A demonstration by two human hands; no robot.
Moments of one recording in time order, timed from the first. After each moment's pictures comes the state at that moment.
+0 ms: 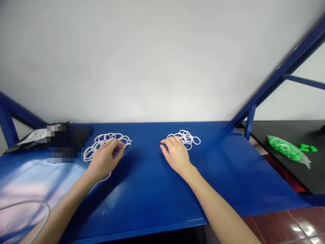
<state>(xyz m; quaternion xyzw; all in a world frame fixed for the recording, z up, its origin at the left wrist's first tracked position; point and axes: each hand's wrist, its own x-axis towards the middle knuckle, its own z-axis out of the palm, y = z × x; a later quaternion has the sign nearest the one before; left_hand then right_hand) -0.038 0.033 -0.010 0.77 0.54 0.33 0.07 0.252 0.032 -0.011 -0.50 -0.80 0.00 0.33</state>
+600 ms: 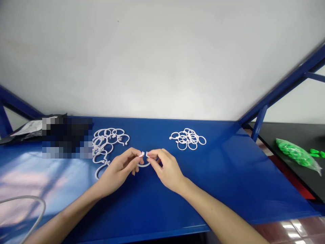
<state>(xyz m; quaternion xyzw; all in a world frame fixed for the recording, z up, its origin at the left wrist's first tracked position) 0.004 -0.003 -0.006 0.64 0.46 0.35 0.50 0.211 0.004 -0.021 -0.43 -0.75 0.28 0.41</state>
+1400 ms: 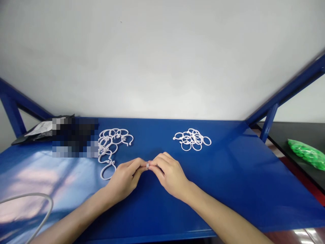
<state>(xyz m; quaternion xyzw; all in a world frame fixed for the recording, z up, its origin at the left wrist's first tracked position) 0.007 -0.011 -0.031 0.82 0.41 0.35 0.17 0.210 -0.004 -0.021 -0.36 -0.82 0.24 0.38</state>
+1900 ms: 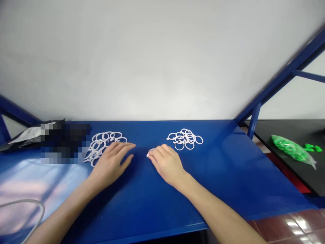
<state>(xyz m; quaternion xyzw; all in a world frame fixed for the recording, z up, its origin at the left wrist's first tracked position) -0.026 0.024 -0.020 0.85 0.45 0.27 -0.05 0.221 0.015 -0.013 -0.40 -0.85 0.01 0.33</state>
